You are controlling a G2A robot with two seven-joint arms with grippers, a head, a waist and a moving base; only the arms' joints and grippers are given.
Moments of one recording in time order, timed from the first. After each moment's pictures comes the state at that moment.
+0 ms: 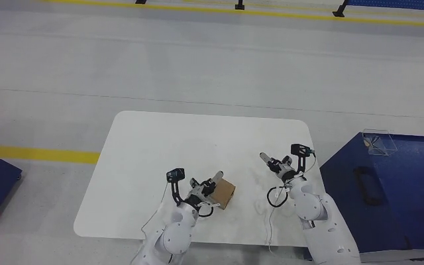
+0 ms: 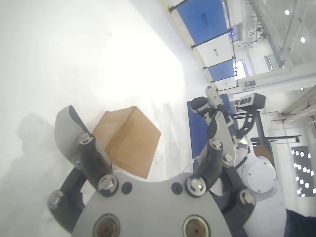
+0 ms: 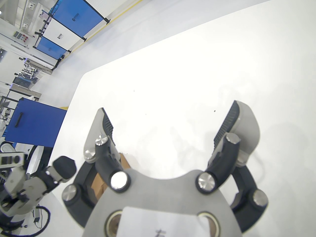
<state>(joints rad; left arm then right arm) 1.37 -1.53 -1.10 -1.54 0.72 0.01 -0.08 -1.25 -1.27 1.47 -1.38 -0.72 -0.11 0.29</state>
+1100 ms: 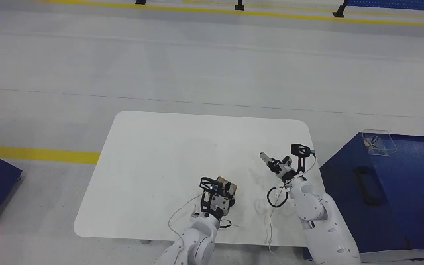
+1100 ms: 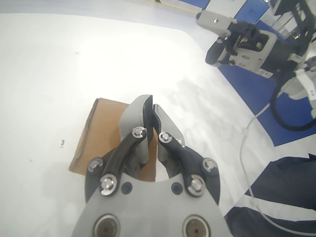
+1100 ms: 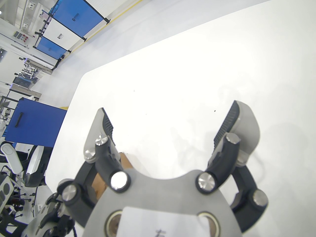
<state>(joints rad) 1.25 -1.57 -0.88 -1.25 1.19 0.09 0.06 -1.25 -1.27 1.47 -1.38 -0.72 -0.11 0.29</state>
